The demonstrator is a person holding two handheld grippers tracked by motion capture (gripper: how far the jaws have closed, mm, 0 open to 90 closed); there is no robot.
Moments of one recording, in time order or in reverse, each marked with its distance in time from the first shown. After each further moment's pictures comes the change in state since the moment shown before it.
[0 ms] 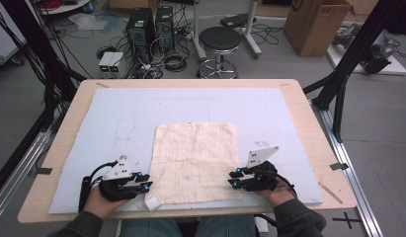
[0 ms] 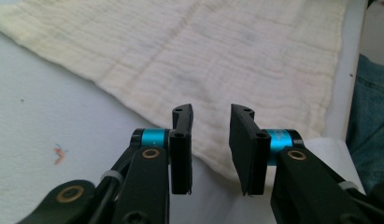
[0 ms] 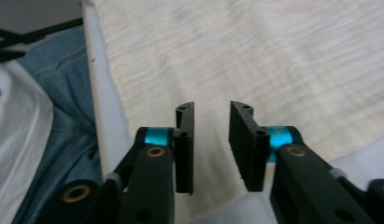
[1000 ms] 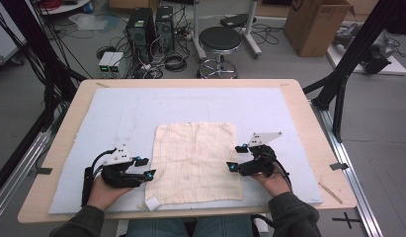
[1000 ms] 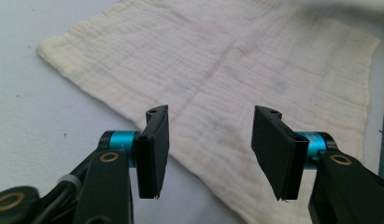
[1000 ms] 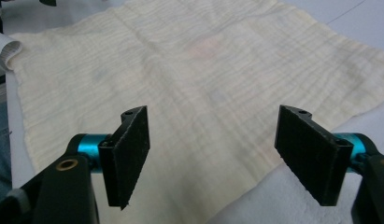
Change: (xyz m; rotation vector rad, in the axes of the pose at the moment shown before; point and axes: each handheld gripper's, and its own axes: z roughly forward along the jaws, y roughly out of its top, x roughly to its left) left arm 0.015 0.019 0.007 -0.059 0.044 -0.062; right arm -0.033 0.019 0.000 -0.102 -0.175 0.108
